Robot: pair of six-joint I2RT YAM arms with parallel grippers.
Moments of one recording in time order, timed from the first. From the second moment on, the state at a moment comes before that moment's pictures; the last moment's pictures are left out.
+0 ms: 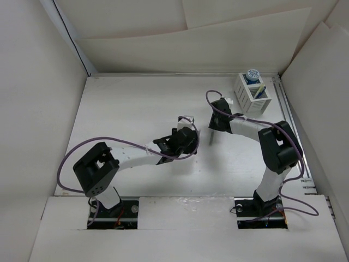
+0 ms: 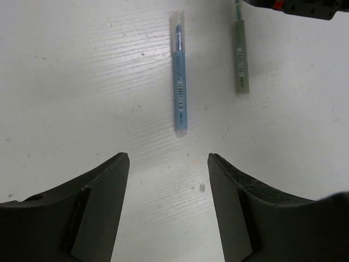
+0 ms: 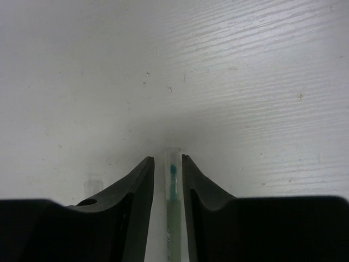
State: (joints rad) left arm -0.99 1.60 0.92 -0.06 -0.36 -0.63; right arm 0.43 1.80 1.07 -0.16 0.28 0.60
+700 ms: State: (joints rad) left arm -0.96 1.49 0.83 -0.01 -0.30 -0.63; right arm 0.43 1.85 1.11 -0.17 0.28 0.62
